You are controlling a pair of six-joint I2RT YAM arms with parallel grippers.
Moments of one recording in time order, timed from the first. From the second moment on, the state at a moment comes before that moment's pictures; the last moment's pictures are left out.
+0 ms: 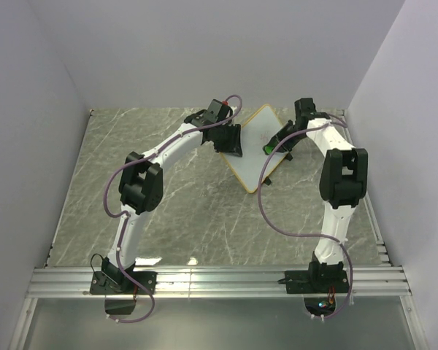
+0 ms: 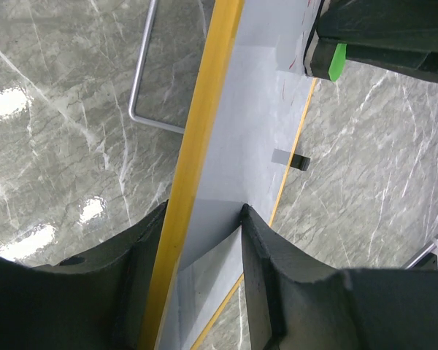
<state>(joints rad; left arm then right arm) -0.59 2.25 2.05 -0.68 0.29 -0.41 0.06 2.11 1.73 -0.75 -0.33 0.90</state>
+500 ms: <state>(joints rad) -0.59 2.25 2.05 -0.69 0.29 -0.40 0.17 2.00 1.62 -0.63 -0.28 0.95</state>
